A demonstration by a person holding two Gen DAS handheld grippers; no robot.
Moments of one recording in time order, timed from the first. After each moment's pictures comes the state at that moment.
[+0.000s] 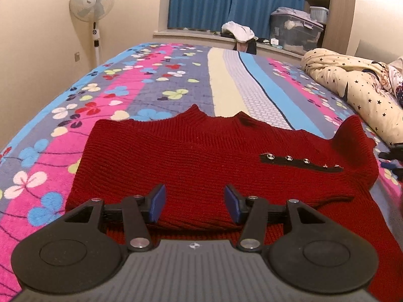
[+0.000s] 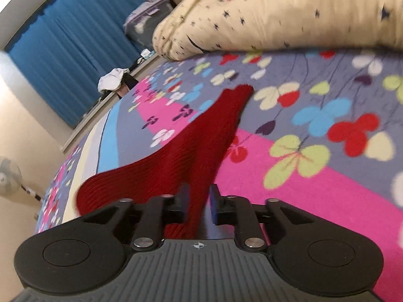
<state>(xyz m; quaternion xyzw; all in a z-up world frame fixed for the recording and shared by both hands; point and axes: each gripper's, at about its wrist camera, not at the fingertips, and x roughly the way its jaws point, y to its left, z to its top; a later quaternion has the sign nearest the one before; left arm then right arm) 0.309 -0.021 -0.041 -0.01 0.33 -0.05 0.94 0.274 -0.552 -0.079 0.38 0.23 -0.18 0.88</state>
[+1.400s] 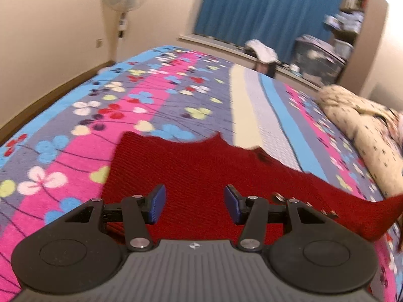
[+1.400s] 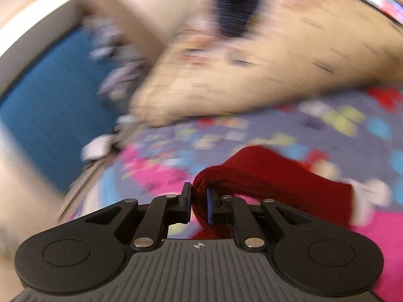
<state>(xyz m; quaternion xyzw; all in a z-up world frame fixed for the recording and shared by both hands) 0.319 0.033 -0.003 -0.11 0.32 -0.01 0.94 0.216 -0.495 0.018 0.38 0.09 -0.26 0.89</state>
